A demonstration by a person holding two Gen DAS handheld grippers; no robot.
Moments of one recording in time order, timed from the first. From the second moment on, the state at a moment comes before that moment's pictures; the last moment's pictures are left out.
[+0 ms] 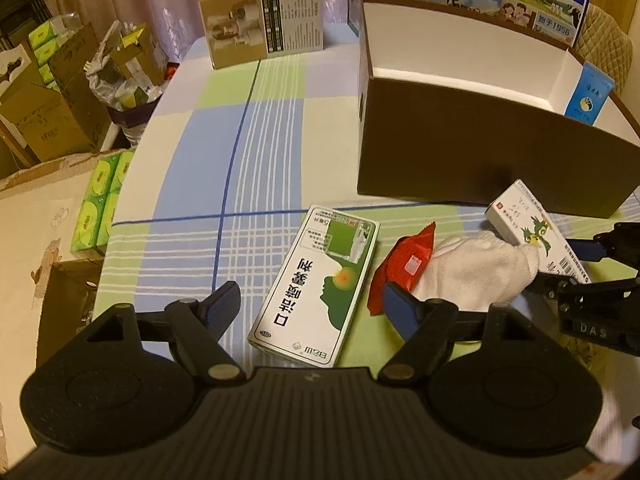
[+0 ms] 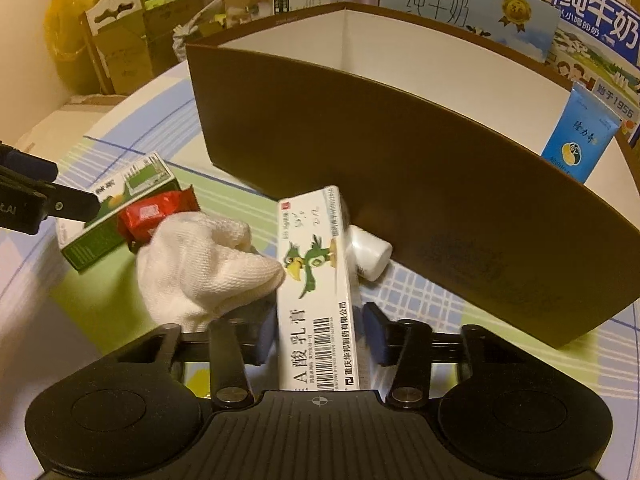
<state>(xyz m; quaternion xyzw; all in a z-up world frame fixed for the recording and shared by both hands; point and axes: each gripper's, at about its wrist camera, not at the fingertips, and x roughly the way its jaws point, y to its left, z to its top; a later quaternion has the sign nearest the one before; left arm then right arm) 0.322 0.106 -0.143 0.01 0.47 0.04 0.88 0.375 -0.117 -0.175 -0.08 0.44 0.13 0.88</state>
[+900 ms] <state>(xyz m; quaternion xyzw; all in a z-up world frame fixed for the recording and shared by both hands) 0.351 0.103 -0.183 0.05 0.50 0.01 0.87 0.373 -0.126 -0.158 -0.04 0.46 0.12 0.88</state>
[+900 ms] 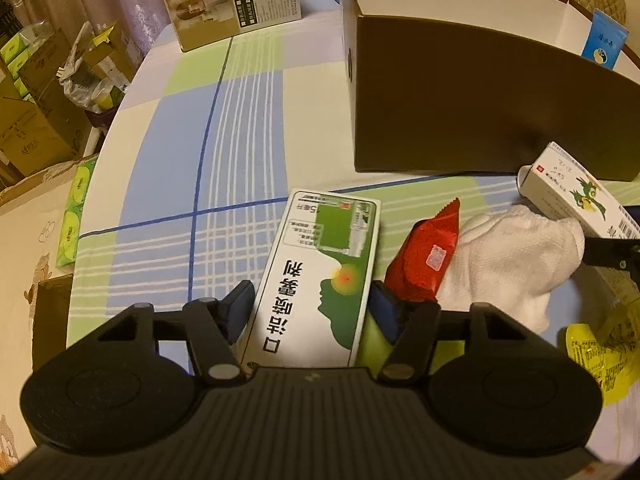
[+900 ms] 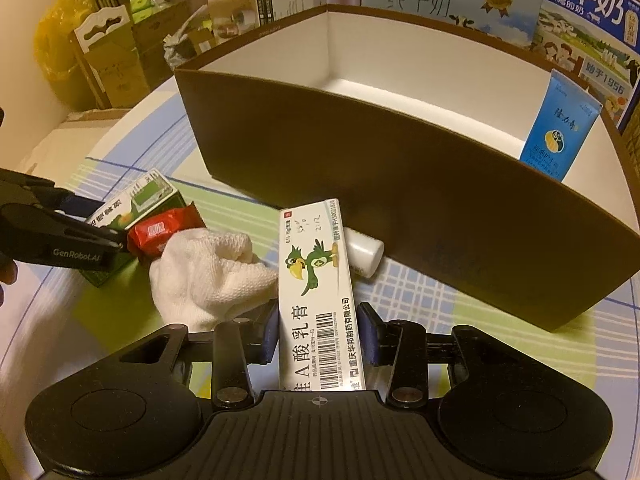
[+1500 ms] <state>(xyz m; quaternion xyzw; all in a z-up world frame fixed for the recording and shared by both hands) 0.352 0.095 -0.184 0.04 0.52 0.04 0.85 0.383 -0.117 -0.176 -0.06 0.47 0.11 0.87</state>
